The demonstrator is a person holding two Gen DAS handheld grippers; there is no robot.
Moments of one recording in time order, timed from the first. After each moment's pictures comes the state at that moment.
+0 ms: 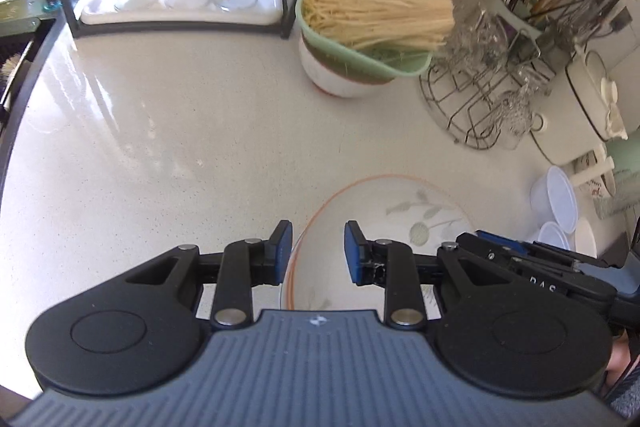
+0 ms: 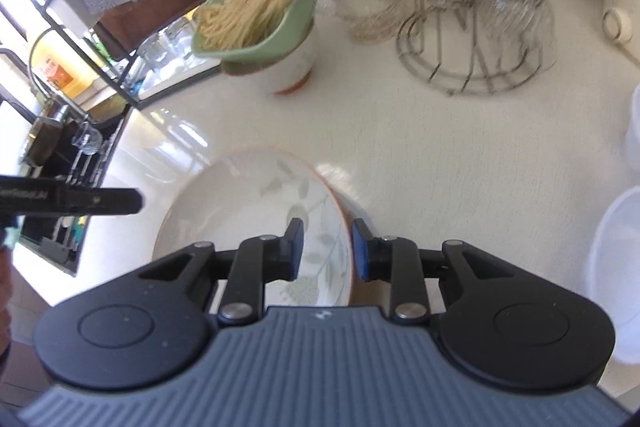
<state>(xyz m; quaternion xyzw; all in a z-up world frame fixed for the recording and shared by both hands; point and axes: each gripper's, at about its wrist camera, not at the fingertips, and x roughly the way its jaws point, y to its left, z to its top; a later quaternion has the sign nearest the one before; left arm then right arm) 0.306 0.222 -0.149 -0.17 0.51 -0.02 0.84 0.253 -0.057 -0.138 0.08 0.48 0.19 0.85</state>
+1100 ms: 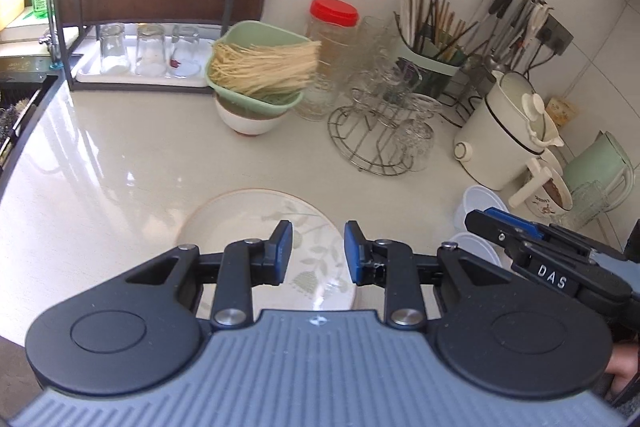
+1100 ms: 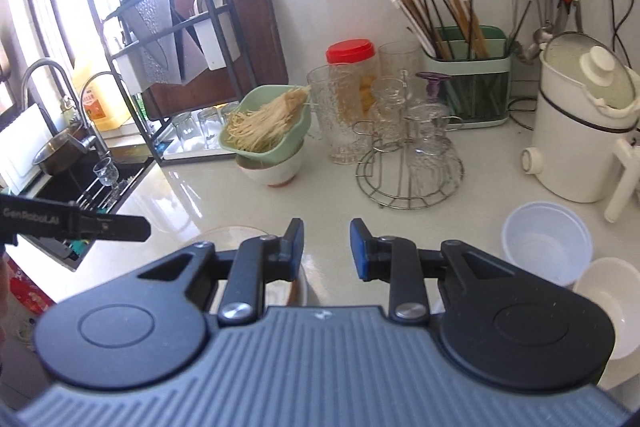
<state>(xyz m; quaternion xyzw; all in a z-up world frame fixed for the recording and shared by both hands) 0.213 0.095 -0.080 -0.15 0.40 -0.02 0.91 0.175 -0.143 -0.055 0.02 0.32 0.21 0.92</state>
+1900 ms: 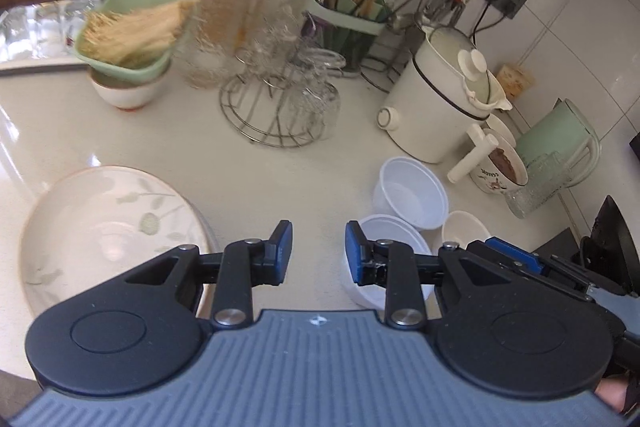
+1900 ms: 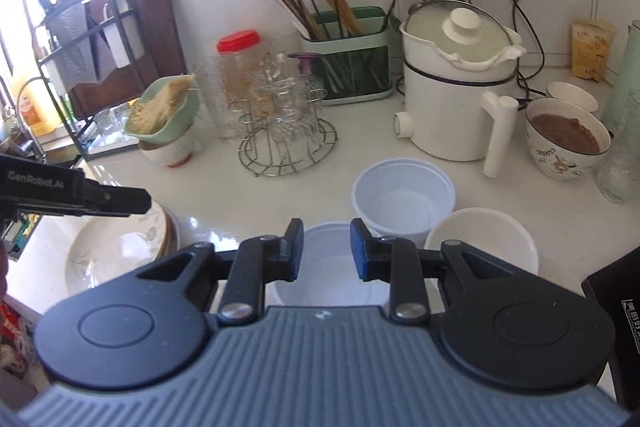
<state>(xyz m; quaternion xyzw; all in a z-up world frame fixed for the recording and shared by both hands) 0.261 -0.015 -0.113 -0.16 0.41 -0.09 0.89 0.153 -0.251 -0.070 0.03 0.33 0.11 0.94</state>
